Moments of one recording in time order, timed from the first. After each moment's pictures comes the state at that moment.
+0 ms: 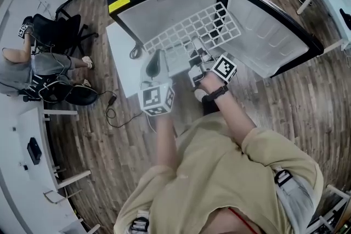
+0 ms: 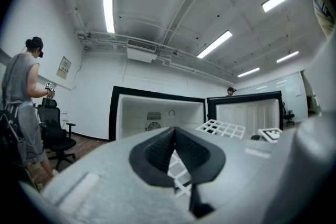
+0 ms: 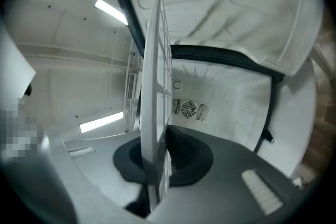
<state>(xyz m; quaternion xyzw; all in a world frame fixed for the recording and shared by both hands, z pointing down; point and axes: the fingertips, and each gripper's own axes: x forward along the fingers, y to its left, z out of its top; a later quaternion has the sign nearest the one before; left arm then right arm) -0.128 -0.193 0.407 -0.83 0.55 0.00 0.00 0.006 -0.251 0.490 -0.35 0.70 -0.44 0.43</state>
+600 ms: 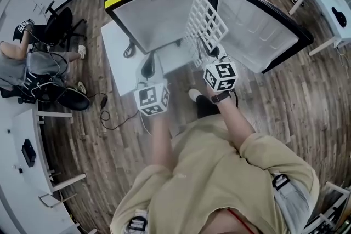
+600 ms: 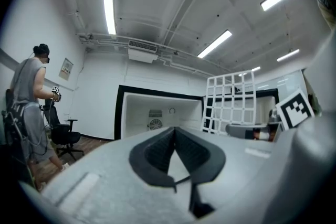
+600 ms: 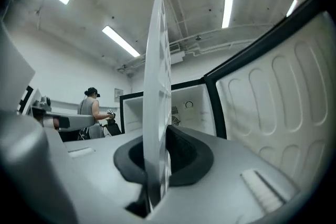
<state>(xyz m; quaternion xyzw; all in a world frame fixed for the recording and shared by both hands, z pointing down) -0.132 -0.164 0.422 -0.83 0.56 0.00 0.01 0.030 -0.191 0.450 -0.55 0.83 -0.06 0.07</state>
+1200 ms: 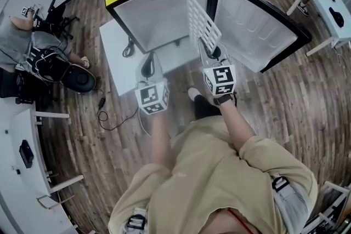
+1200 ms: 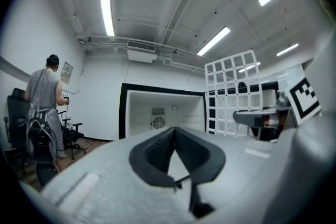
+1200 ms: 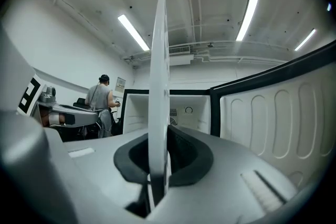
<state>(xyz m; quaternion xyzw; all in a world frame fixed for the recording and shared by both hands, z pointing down) -0.141 -0.162 0.436 -0.82 0.57 -0.02 0.02 0.024 -0.171 0.435 -0.57 0.82 0.03 0.00</state>
